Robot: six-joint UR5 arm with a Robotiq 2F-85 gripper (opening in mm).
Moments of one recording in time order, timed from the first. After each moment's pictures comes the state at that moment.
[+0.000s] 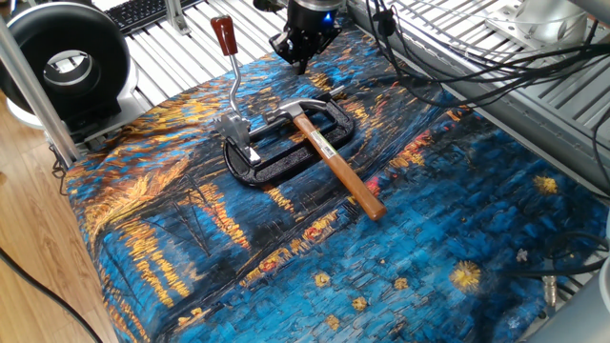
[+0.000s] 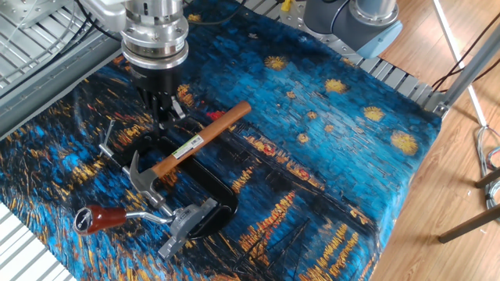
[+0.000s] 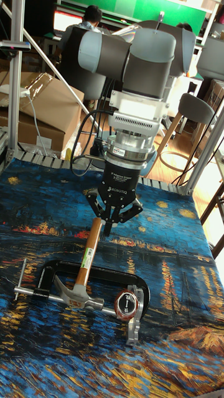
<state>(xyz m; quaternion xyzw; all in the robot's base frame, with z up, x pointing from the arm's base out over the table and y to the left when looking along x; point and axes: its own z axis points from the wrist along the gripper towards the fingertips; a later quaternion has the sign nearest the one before) 0.604 0.003 0.192 0.08 0.99 0.02 0.12</state>
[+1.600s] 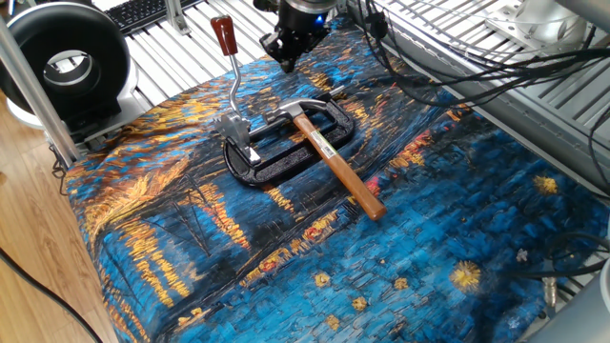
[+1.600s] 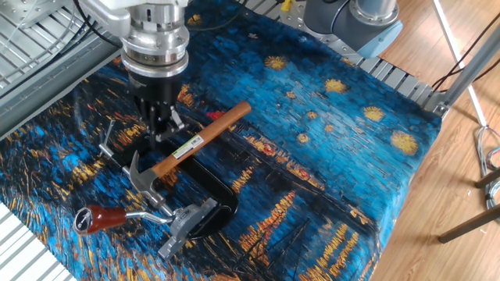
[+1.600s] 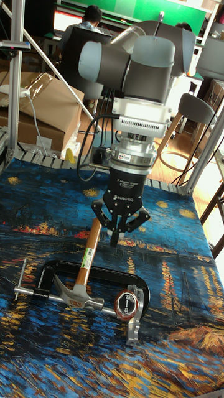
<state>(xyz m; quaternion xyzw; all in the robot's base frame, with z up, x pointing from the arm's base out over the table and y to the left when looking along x) 0.645 0.024 0.192 0.05 0.98 0.04 0.18</state>
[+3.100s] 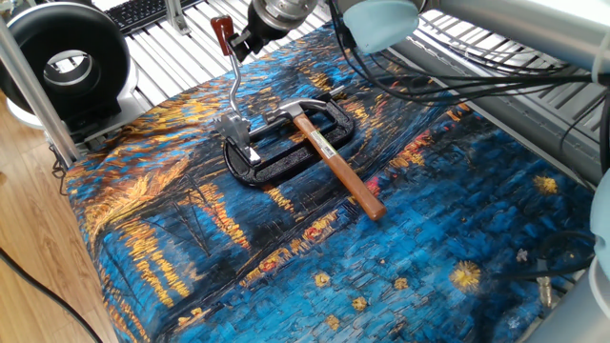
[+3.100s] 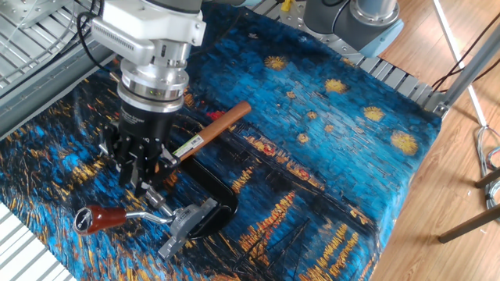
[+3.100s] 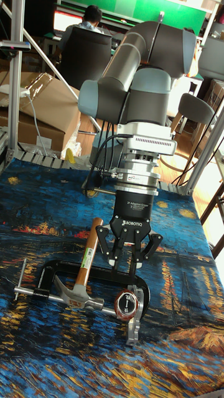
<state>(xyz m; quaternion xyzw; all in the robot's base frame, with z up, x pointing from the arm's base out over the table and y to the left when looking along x) 0.707 0.044 0.180 -0.03 0.95 0.03 0.30</state>
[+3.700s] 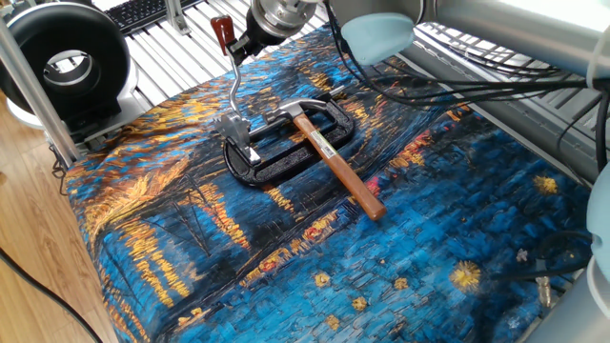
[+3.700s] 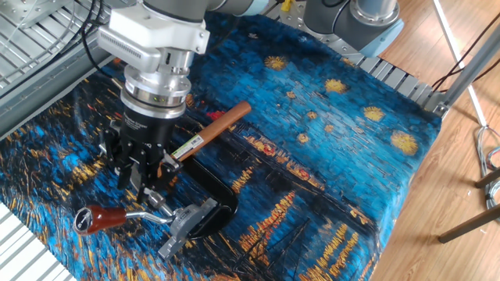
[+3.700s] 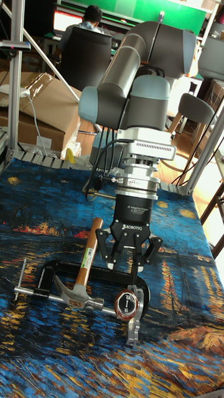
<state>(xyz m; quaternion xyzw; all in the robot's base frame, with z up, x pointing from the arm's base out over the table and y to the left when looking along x) 0.710 0.046 0.170 -0.03 0.95 0.02 0.31</state>
